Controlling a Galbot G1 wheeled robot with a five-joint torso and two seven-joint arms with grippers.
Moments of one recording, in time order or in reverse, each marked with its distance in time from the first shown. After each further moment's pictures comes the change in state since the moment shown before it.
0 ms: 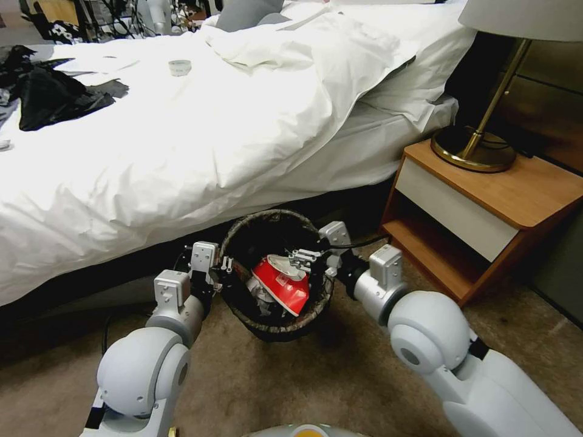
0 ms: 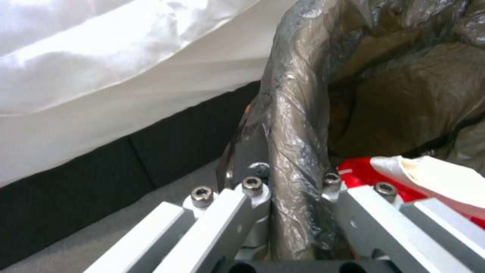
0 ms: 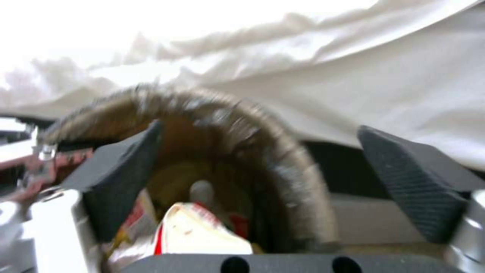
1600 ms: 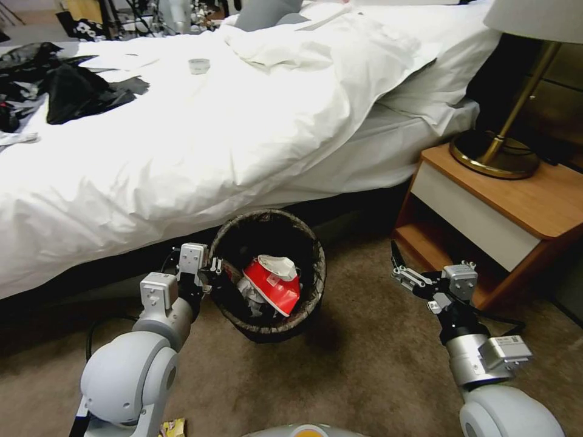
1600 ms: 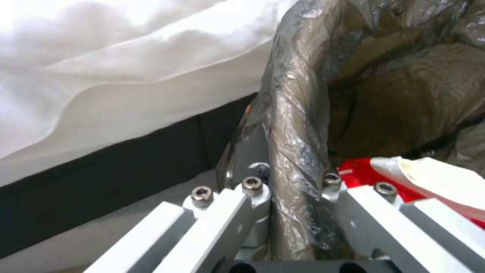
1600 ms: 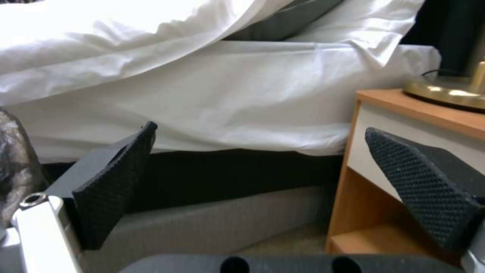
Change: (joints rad) left arm 0.027 0.000 -0.054 -0.024 -0.006 0.005 0.014; right arm -0.608 0.302 0.458 -0.020 -0.382 0.559 -0.105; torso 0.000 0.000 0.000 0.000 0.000
